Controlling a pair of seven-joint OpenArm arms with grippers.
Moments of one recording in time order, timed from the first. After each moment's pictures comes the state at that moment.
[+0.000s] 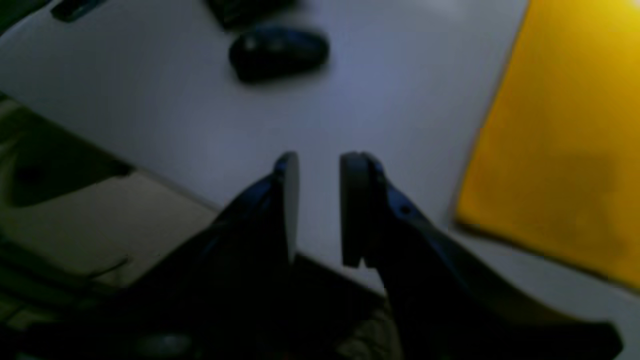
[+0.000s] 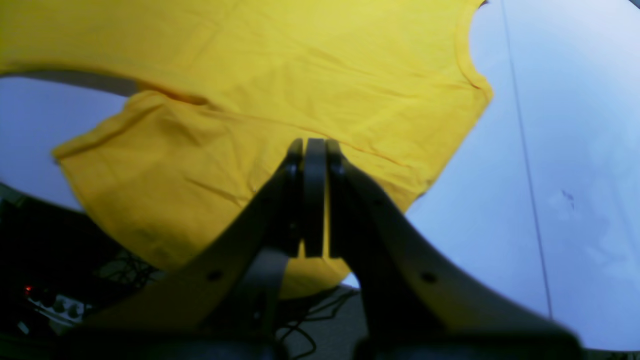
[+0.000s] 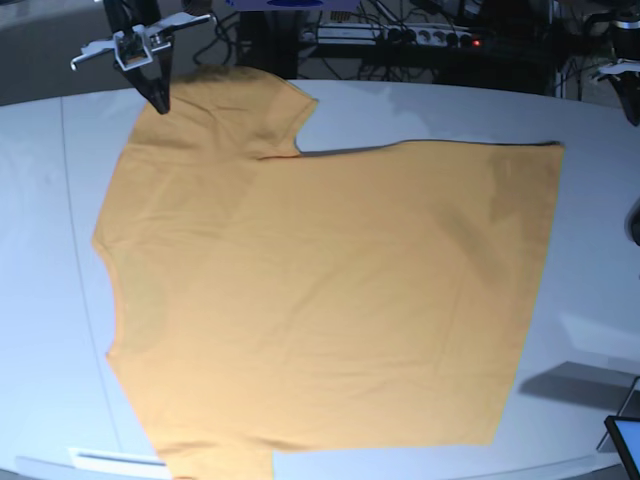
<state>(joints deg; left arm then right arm) 42.3 -17.6 -53.8 87.4 -36.6 -27.1 1.1 -56.1 12.1 -3.1 111.6 -2.5 1.6 16.1</state>
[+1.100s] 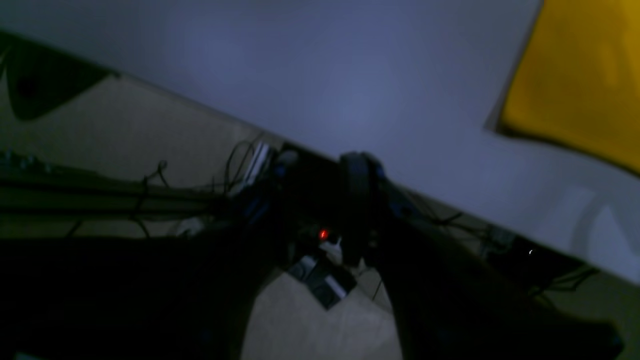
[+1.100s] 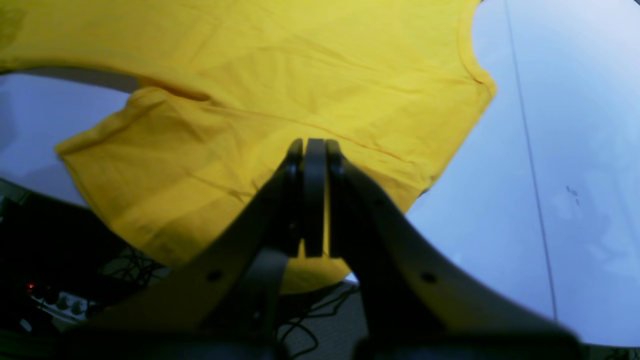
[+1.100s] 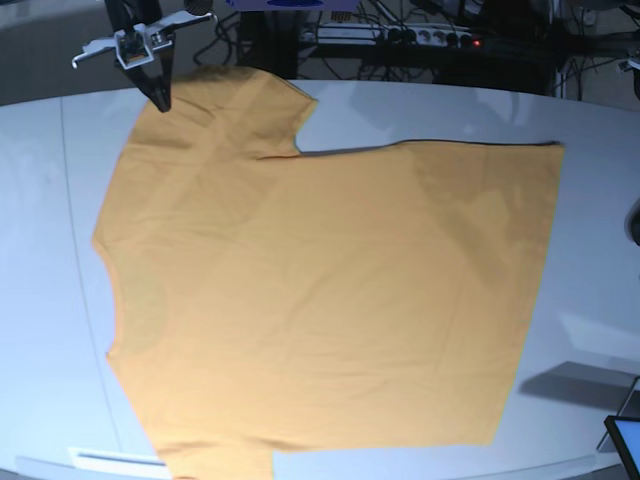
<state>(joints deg) 33.4 -20.8 -73.0 92.8 -37.9 -40.4 49.4 -56.4 11.9 -2.9 111.6 -2.5 1.6 15.9</state>
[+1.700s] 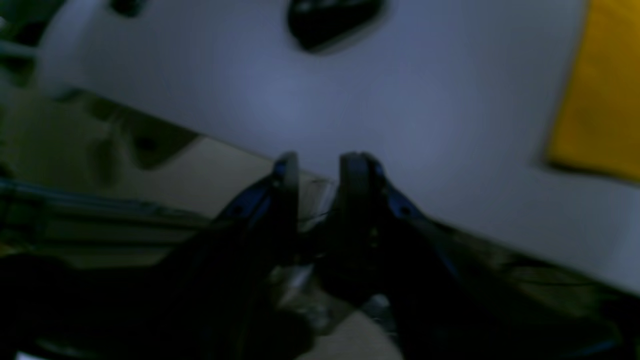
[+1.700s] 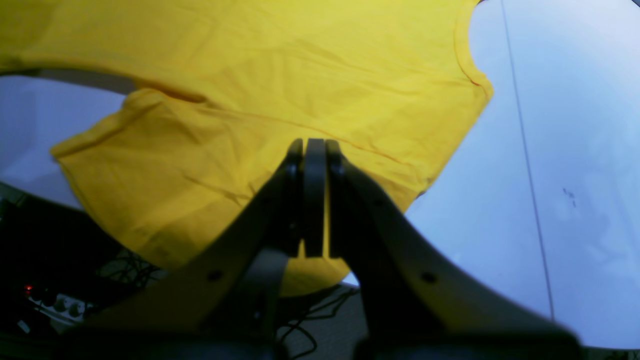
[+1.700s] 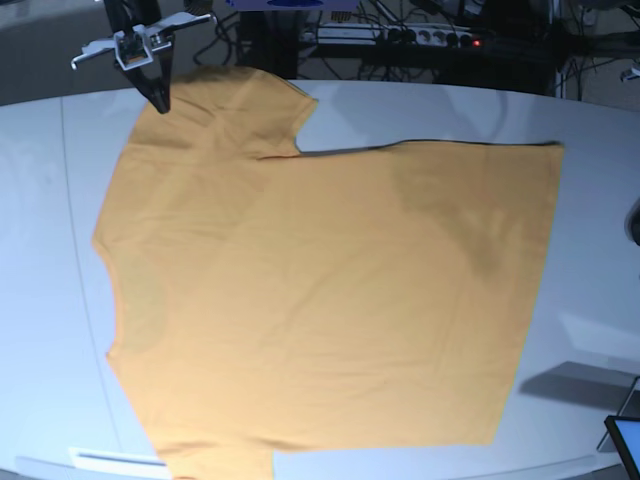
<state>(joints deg) 29.4 -15.3 -75.5 102.2 -17.3 -40.5 35.7 -56.1 11.9 -2.9 111.5 -2.5 1.6 15.8</state>
